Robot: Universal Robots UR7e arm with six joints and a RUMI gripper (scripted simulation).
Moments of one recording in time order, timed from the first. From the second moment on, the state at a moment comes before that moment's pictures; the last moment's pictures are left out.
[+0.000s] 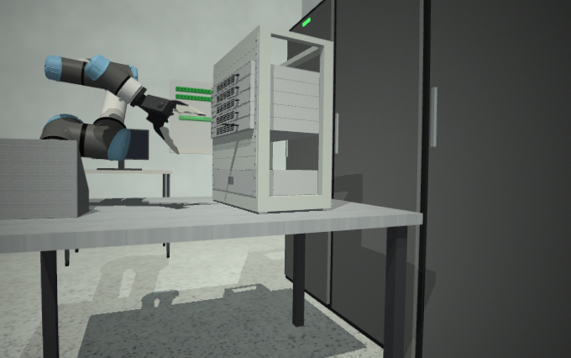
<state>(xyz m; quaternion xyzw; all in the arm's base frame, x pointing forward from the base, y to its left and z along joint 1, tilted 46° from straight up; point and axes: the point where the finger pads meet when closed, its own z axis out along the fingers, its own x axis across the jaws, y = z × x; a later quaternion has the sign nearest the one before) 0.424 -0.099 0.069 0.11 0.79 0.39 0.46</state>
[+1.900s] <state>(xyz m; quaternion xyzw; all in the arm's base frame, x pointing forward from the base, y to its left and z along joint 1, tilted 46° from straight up) 0.424 -0.094 0.076 0.12 0.74 0.40 0.52</state>
